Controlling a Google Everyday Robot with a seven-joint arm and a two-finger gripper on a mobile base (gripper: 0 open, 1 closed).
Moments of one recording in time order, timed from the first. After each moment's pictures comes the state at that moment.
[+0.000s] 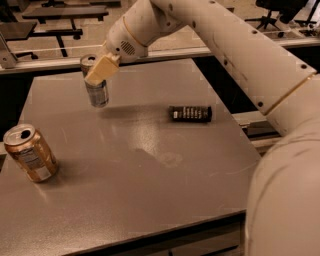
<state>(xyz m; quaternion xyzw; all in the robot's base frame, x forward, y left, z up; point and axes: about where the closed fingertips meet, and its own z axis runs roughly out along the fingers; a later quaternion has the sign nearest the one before) 0.633 0.145 0.955 -0.65 0.63 0.25 0.34</state>
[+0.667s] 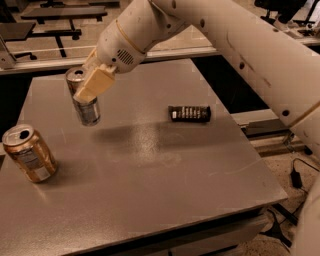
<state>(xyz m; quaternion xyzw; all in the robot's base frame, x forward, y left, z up) 0.548 0.152 0.966 -0.71 0.56 0.28 0.31</state>
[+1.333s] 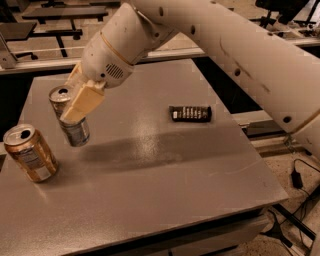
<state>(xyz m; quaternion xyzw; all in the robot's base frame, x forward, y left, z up) 0.493 0.170 0.956 -0.75 0.51 0.30 0.28</state>
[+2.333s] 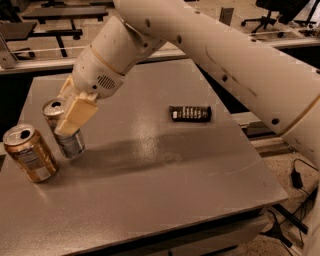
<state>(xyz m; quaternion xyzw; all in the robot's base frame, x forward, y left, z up) 0.476 0.187 0.937 -0.77 0.50 0.31 0.26</state>
